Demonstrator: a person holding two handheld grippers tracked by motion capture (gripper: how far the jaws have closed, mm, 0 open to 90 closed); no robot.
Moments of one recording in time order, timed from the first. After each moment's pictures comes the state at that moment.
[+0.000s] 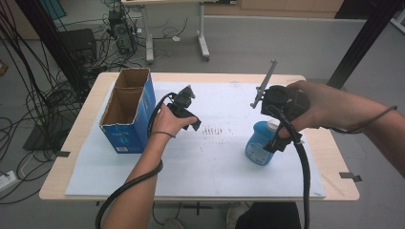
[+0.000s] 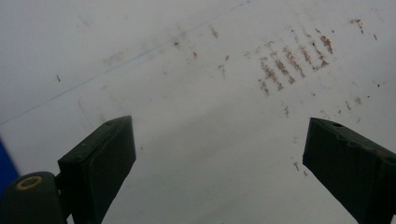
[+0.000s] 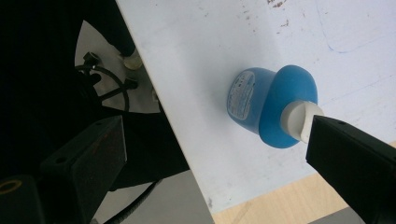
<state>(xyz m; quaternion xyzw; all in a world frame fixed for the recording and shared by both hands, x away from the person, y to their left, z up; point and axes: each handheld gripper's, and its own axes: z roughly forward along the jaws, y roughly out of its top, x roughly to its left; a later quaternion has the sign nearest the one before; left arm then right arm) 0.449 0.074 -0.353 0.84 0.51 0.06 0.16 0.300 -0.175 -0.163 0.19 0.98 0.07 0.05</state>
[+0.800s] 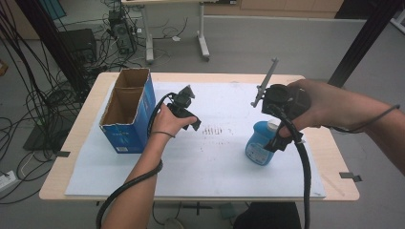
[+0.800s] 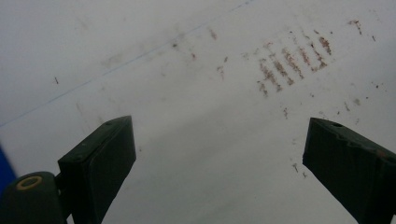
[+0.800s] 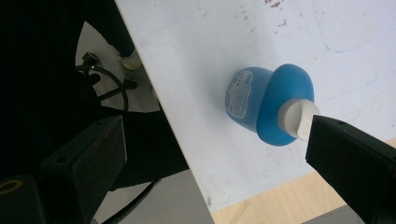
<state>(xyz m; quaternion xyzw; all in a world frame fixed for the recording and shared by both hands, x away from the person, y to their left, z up) 0.450 0.071 -0.353 0.85 0.51 0.05 0.16 0.300 -0.177 -0.161 0.19 0.98 0.07 0.06</state>
